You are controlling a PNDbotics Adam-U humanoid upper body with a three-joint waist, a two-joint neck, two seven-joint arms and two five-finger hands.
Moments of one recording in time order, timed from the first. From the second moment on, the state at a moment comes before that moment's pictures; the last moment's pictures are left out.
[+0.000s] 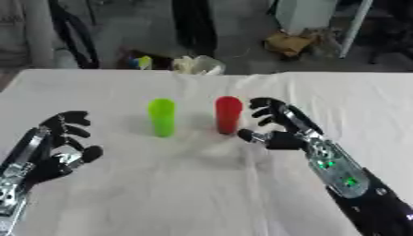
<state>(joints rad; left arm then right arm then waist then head) -0.34 0.31 0.01 -1.59 -0.17 -0.01 -0.20 -0.64 -0.32 0.28 -1.18 0.11 -0.15 0.08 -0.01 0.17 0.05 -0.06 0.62</state>
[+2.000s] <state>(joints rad) -0.35 0.28 -0.01 -1.59 -0.16 -0.01 -0.21 -0.77 -0.21 0.22 -0.92 0.43 -0.18 -0.08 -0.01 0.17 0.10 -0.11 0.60</state>
